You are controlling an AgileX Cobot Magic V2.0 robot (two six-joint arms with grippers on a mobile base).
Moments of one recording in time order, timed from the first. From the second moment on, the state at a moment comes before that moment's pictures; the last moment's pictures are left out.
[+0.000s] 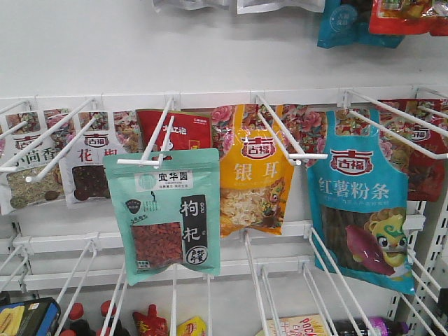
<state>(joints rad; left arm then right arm) 0.14 0.96 -0.30 -1.27 0.07 -0.12 0.09 0.63 -0.50 -0.04 0.23 0.13</state>
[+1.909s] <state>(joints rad) 0.14 1.17 -0.44 -1.74 0.16 0.58 0.09 0.68 -0.50 -0.04 0.23 0.13</state>
